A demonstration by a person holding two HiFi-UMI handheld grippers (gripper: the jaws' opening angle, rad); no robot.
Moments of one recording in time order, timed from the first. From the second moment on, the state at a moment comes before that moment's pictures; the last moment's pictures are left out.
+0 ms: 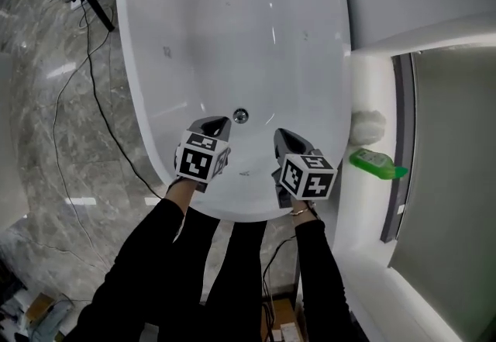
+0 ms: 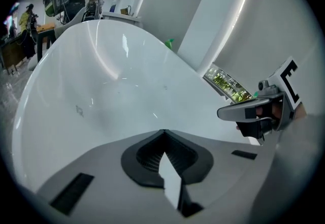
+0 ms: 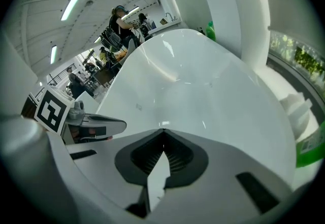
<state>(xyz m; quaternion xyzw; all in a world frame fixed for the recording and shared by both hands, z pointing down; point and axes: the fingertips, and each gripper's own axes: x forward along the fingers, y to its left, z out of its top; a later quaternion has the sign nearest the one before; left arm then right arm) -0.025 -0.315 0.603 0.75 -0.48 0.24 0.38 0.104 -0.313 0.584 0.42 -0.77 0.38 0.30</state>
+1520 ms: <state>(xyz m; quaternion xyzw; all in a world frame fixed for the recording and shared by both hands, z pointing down) 0.027 -0.328 0.908 0.62 -0.51 0.30 0.51 0.090 -0.342 0.877 0.27 -0.74 0.45 0.42</state>
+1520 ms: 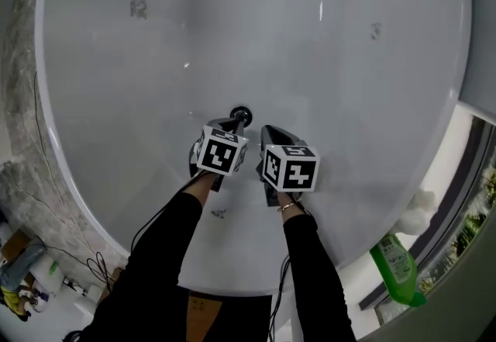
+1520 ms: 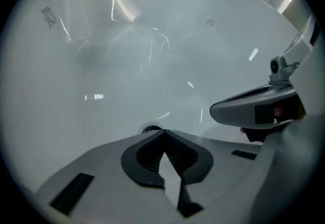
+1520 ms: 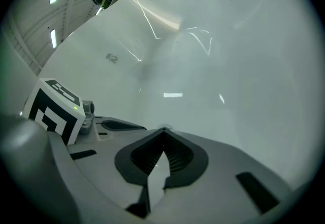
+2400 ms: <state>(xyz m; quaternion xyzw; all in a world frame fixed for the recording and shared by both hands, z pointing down) 0.033 -0.323 0.998 0.57 -0.50 0.33 0.56 0.086 -0.324 0.941 0.25 -0.72 0.47 0.45</state>
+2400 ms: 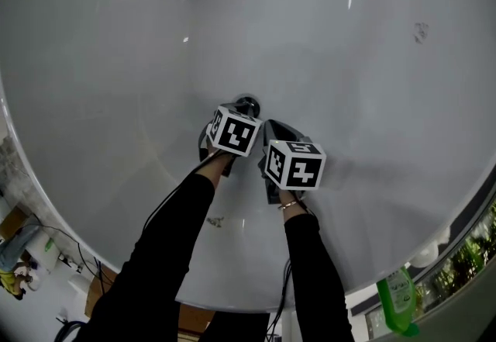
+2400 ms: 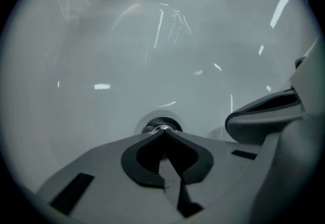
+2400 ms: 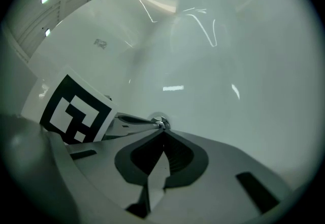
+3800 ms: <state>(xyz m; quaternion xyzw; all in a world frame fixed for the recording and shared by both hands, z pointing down) 0.033 -0.321 0.969 0.58 -0.50 0.34 0.54 0.085 -0.330 0.919 0.26 -0.72 0.47 0.45</state>
